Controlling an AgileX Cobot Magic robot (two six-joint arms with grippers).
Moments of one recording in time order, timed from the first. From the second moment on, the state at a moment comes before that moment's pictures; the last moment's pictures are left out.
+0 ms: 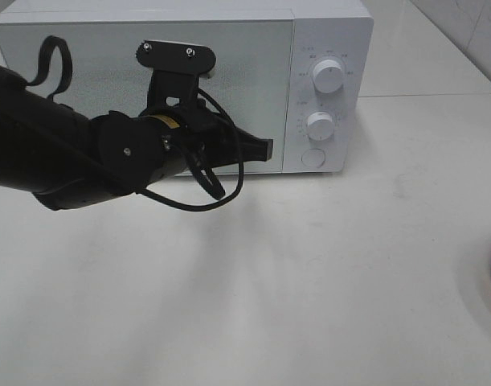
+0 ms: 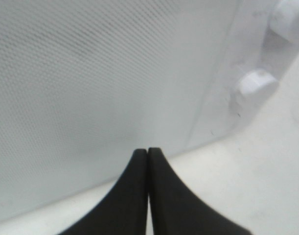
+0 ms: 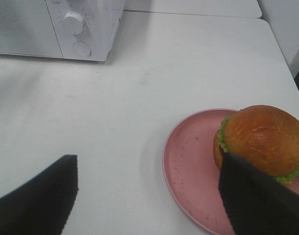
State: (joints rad) left arm -0.80 1.91 -0.99 -0.74 -0.46 0.44; right arm 0.14 0.00 -0.50 -0.08 1.00 0.05
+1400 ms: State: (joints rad) left arm -0.13 1.45 -0.98 -0.43 1.11 0.28; right arm 0.14 0.00 -0.50 -0.08 1.00 0.05
